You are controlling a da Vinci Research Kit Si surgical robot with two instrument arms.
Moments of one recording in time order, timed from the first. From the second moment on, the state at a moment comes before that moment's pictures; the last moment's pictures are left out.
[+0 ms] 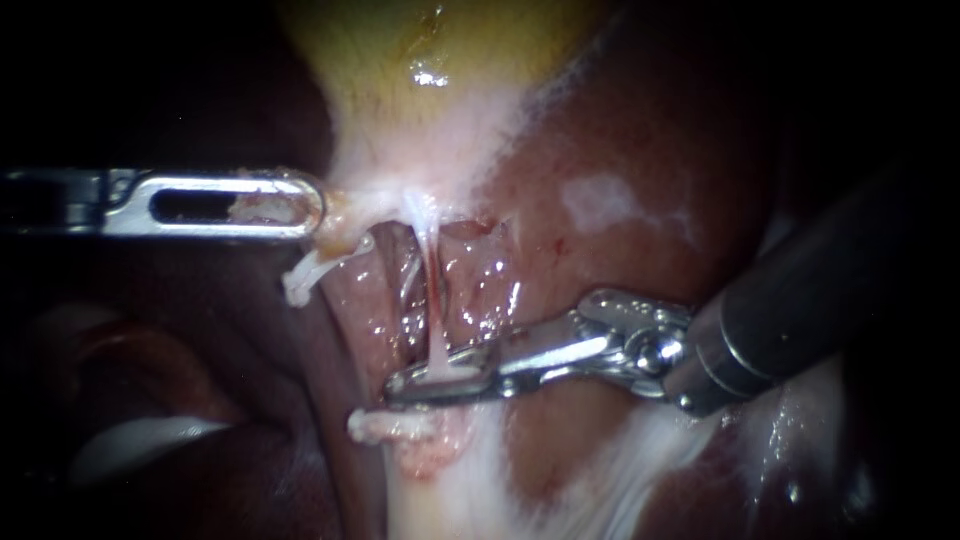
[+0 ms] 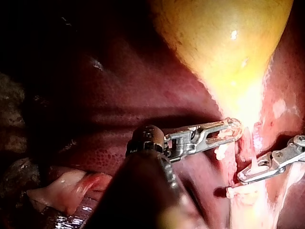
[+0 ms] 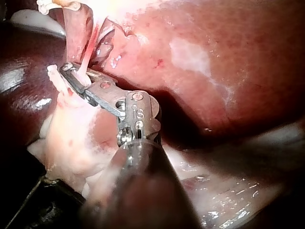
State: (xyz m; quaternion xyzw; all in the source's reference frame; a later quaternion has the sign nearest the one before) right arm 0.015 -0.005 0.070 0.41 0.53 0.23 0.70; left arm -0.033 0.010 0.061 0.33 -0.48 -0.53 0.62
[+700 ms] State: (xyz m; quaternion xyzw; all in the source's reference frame) right arm 0.015 -0.006 0.069 0.29 0.57 0.17 0.75; left arm -0.033 0.010 0.061 0.33 -0.48 -0.53 0.62
